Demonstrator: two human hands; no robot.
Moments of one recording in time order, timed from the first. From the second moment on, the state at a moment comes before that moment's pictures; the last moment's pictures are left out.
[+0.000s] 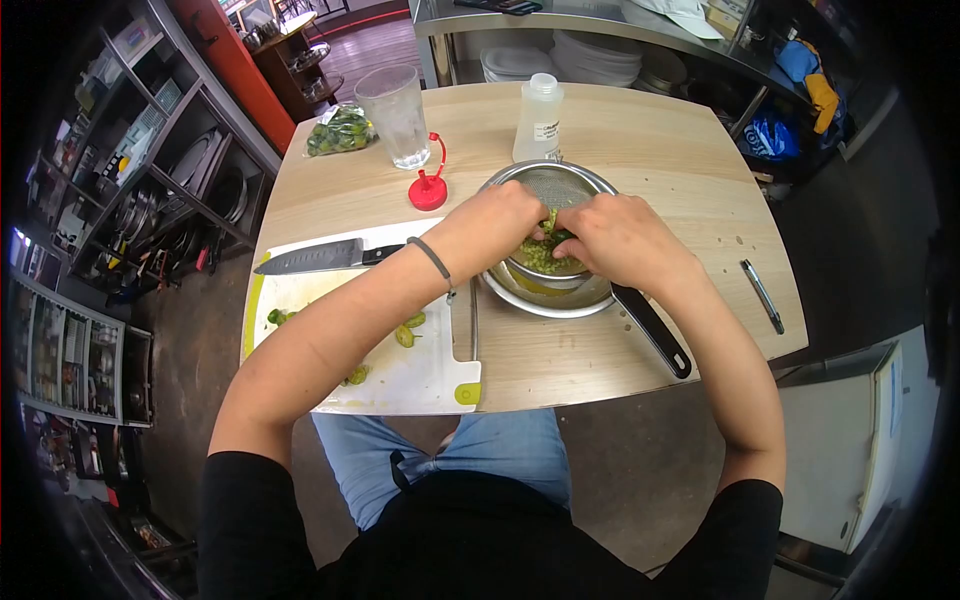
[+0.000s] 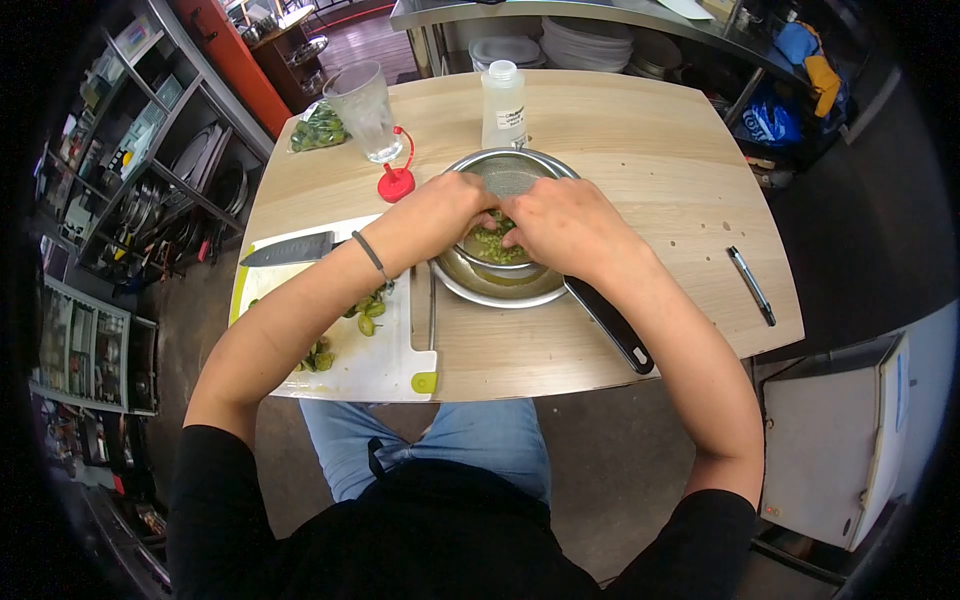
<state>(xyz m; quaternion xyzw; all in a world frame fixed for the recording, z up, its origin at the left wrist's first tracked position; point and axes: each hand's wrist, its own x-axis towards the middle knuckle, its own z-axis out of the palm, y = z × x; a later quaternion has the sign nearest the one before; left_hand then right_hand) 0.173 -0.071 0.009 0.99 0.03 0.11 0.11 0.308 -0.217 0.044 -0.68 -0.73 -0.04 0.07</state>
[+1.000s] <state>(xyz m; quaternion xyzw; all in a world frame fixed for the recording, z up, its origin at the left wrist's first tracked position) 0.167 -0.082 0.026 0.98 0.03 0.21 0.03 0.308 -0.212 0.051 -0.64 -0.74 -0.06 0.18</state>
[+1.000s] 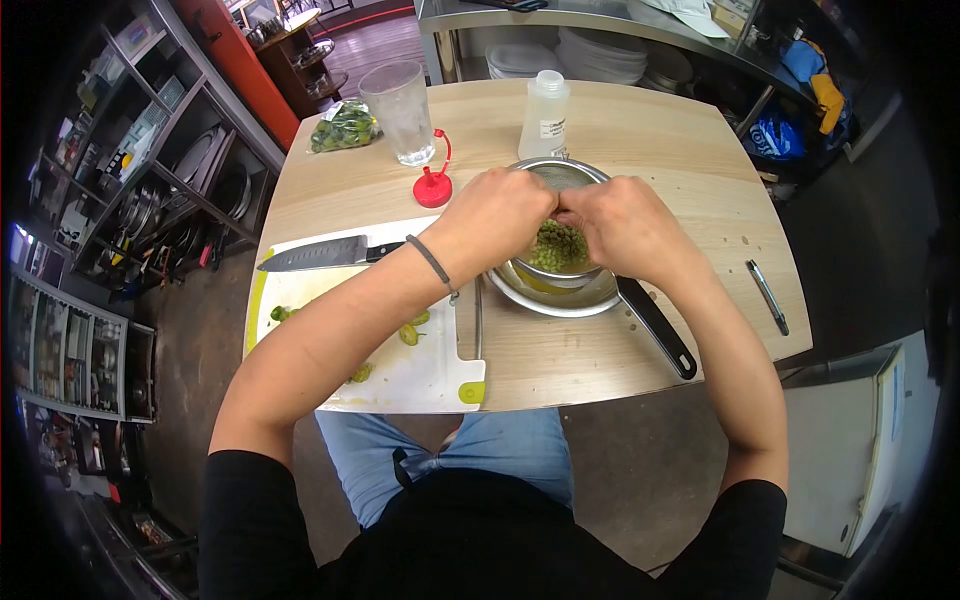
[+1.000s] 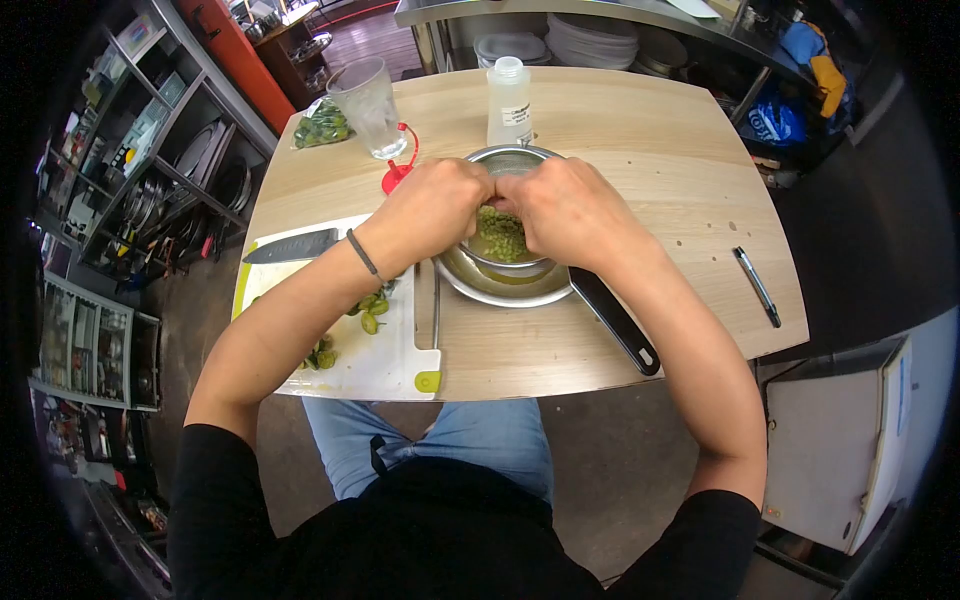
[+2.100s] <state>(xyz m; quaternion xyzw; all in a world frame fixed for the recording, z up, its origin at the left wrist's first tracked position) 0.048 -0.033 0.059 0.94 0.12 0.22 0.22 0.265 -0.209 0.088 -0.74 -0.67 -0.01 0.12</state>
